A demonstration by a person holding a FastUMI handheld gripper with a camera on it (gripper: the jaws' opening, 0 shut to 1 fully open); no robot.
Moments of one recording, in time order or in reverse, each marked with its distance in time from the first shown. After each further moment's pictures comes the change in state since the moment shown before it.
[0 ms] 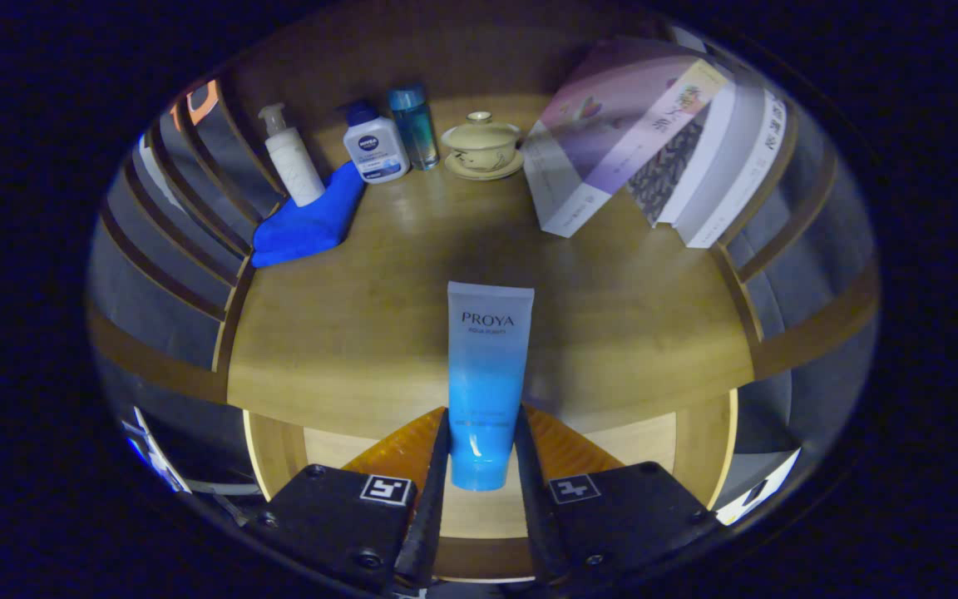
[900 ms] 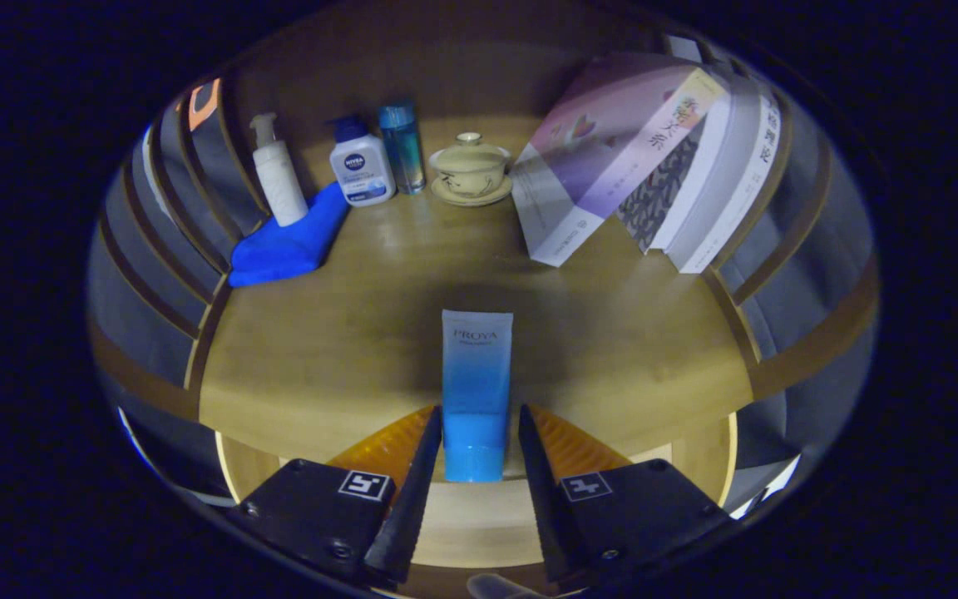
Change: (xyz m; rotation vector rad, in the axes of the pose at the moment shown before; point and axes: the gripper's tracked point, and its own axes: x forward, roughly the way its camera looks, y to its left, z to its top) arm 0.011 -0.009 0.015 0.014 -0.172 -0.043
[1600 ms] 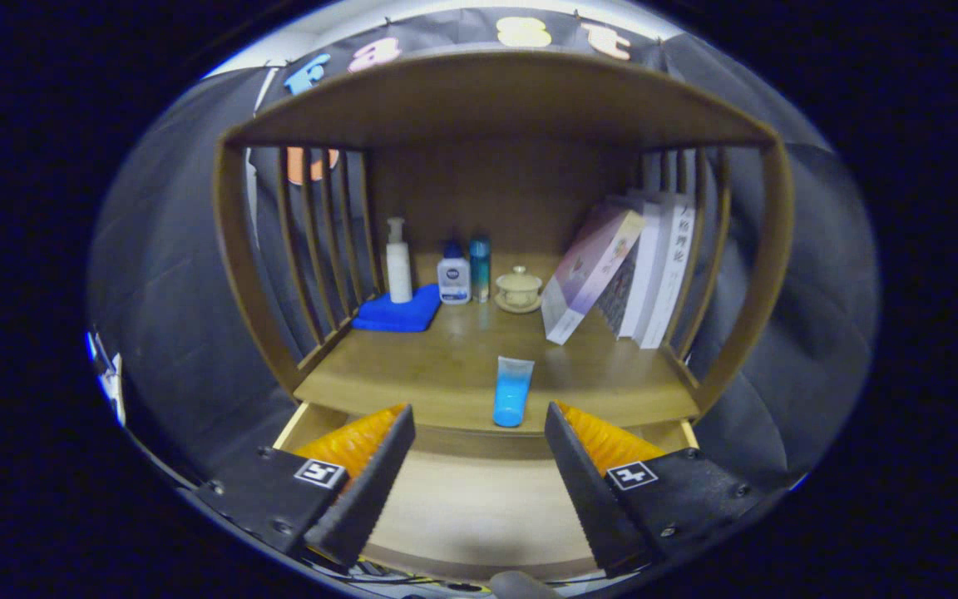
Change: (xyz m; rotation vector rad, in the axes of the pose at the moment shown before) arm -0.159 0.012 -0.065 -0.142 -0.576 0.143
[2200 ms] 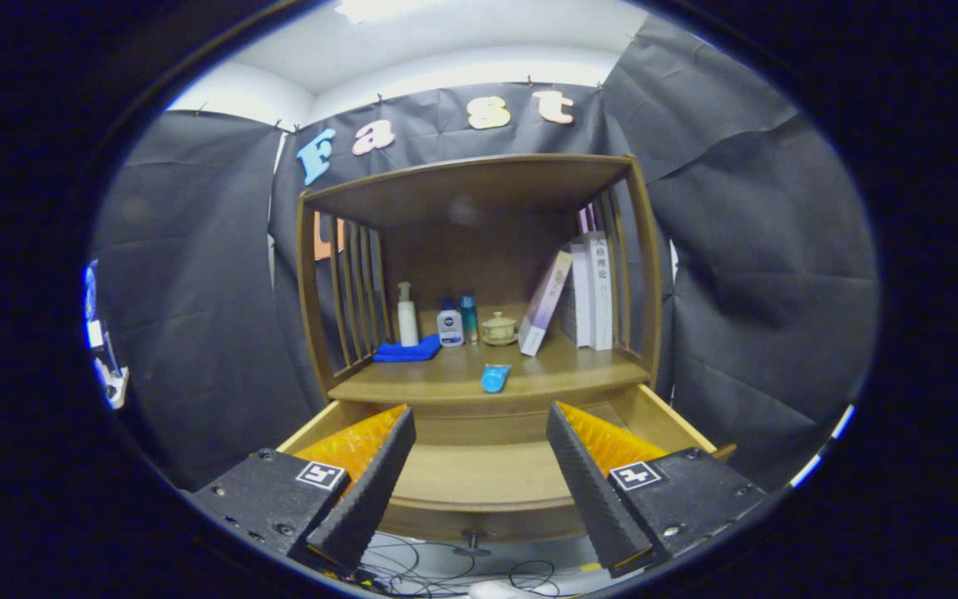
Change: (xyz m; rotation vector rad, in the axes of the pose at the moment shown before) arm -0.101 -0.024 -0.106 0.084 -0.312 -0.036
